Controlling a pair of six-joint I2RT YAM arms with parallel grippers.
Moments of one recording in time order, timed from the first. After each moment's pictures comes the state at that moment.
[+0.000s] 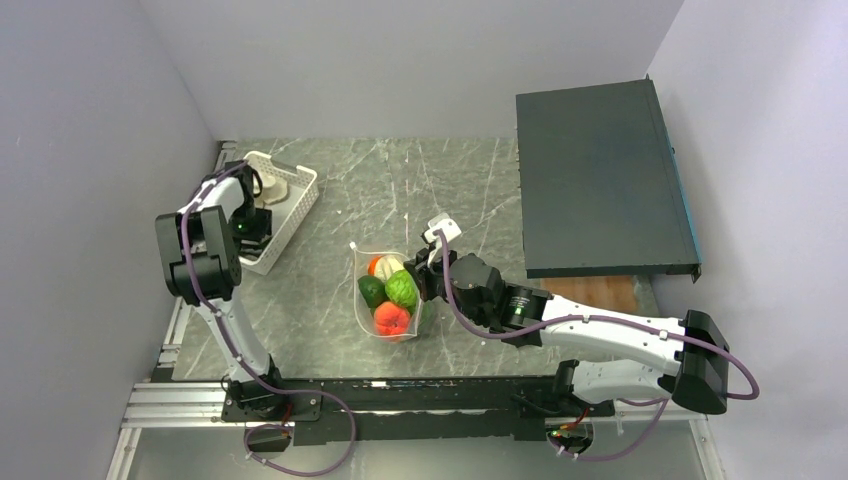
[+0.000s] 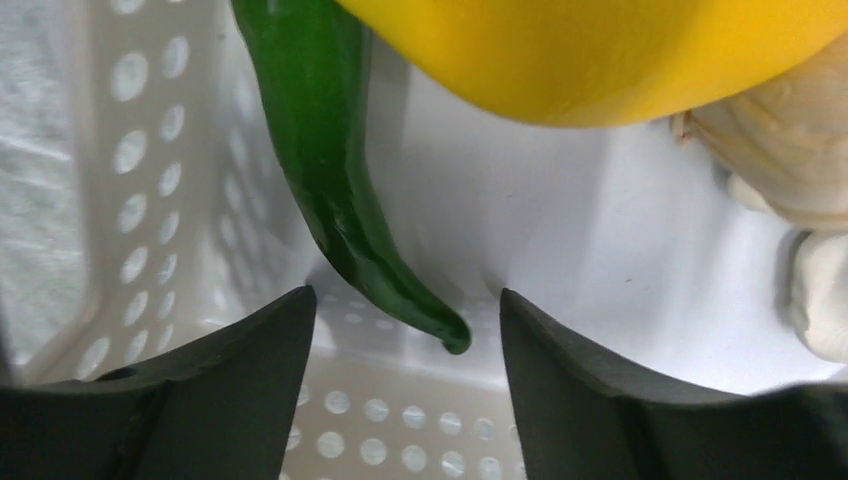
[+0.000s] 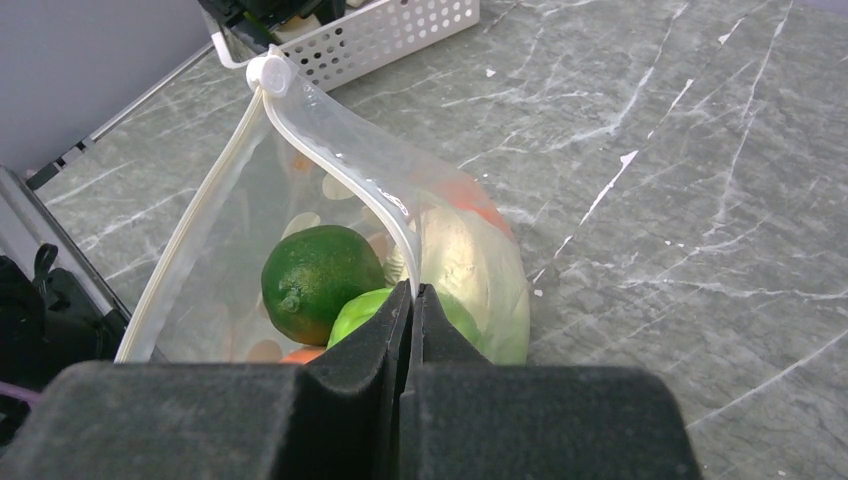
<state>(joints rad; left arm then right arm) 0.21 2.01 1.46 -0.88 -0.22 -1.34 1.16 1.15 0.82 0.09 0.41 0.24</state>
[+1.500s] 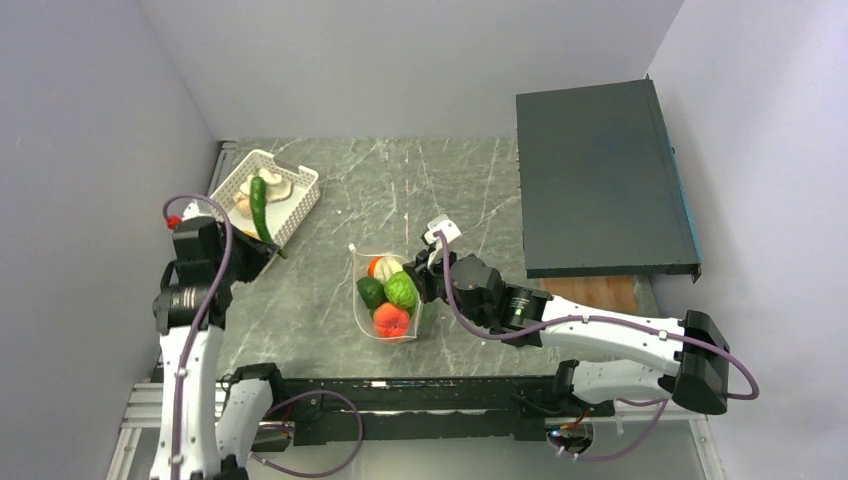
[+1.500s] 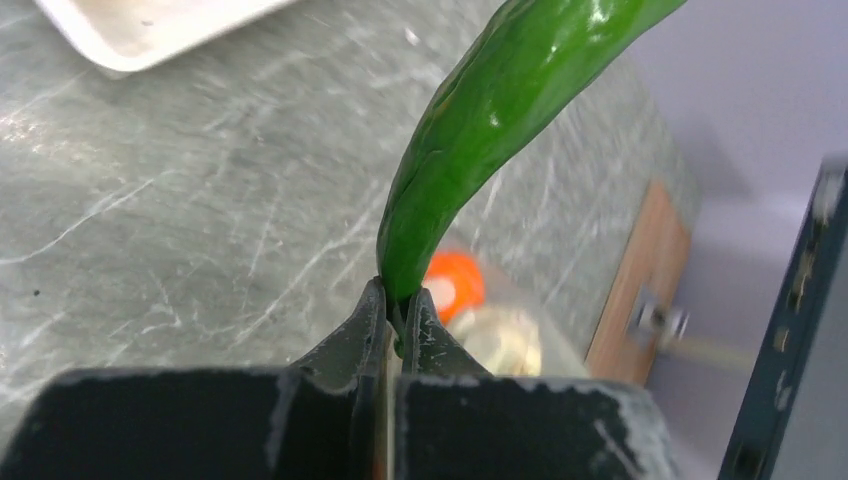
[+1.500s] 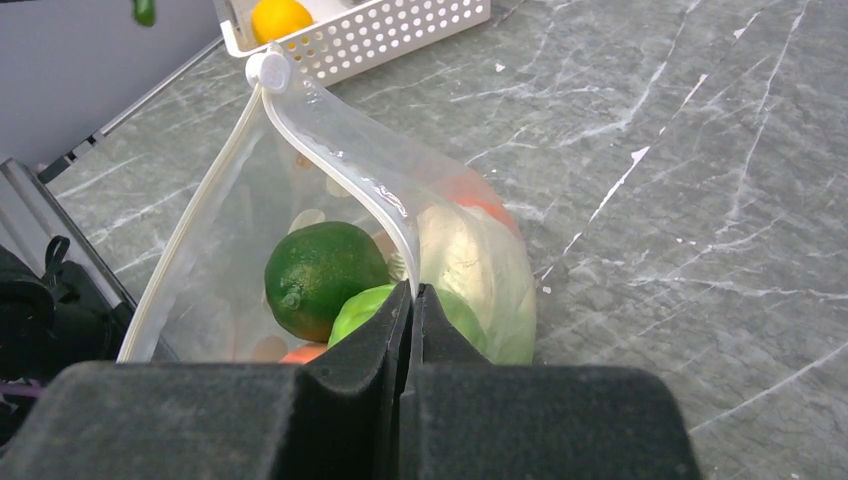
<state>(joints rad) 0.15 0.79 0.94 -0.79 0.11 -0.86 1.16 1.14 0.81 0.09 0.39 0.25</state>
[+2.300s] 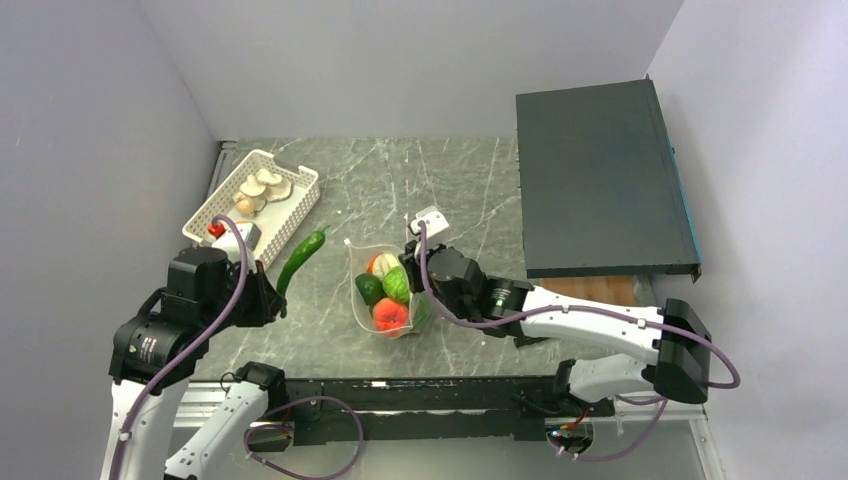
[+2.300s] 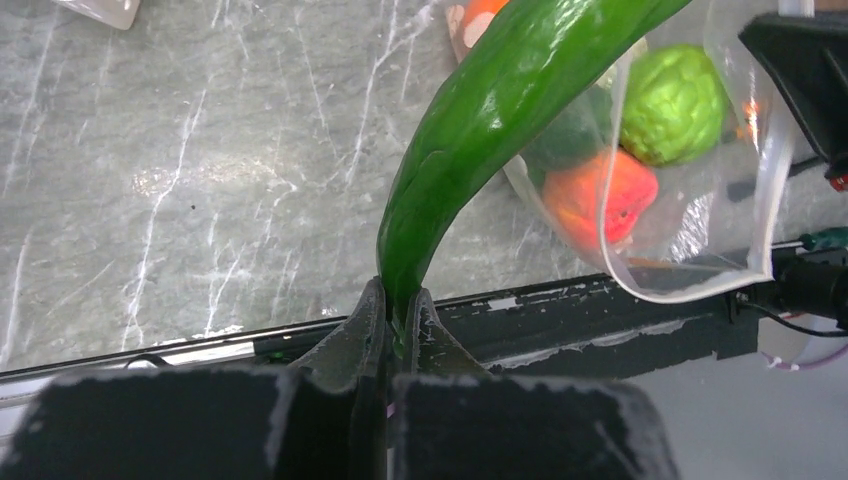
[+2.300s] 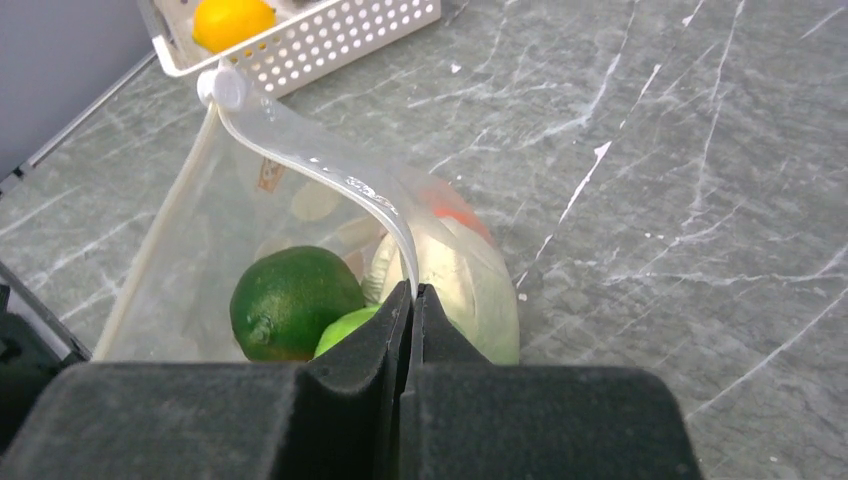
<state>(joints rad) -0.26 0.62 1.19 -1.29 0.08 -0.35 1.16 1.25 0.89 0.06 0.49 0.27</state>
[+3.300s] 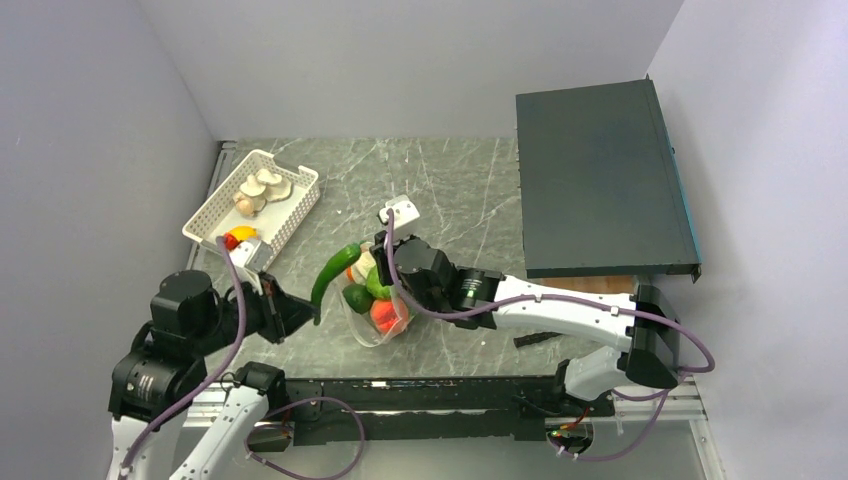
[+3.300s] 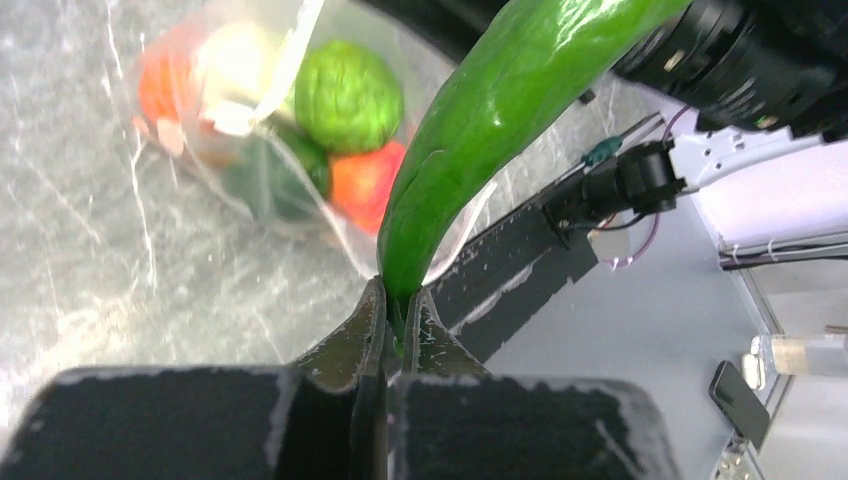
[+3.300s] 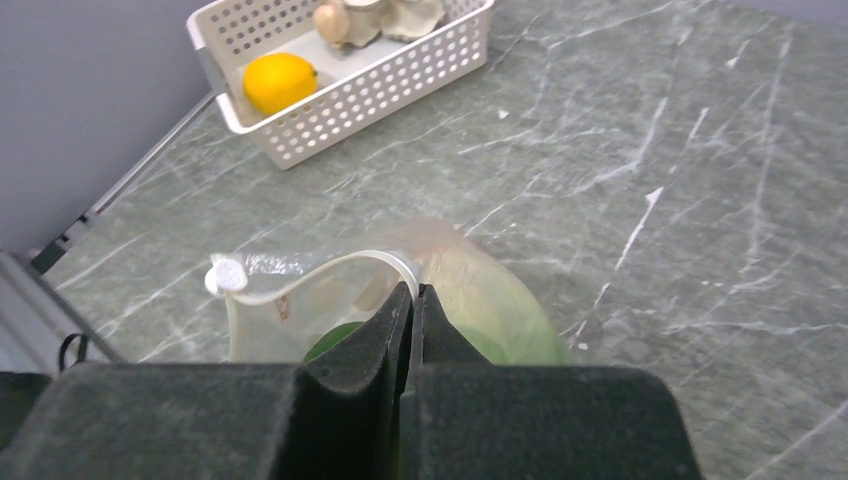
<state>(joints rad) -0.26 0.45 1.08 -1.10 0.53 -0.32 1.23 1.43 1.15 0.01 0.57 0.31</state>
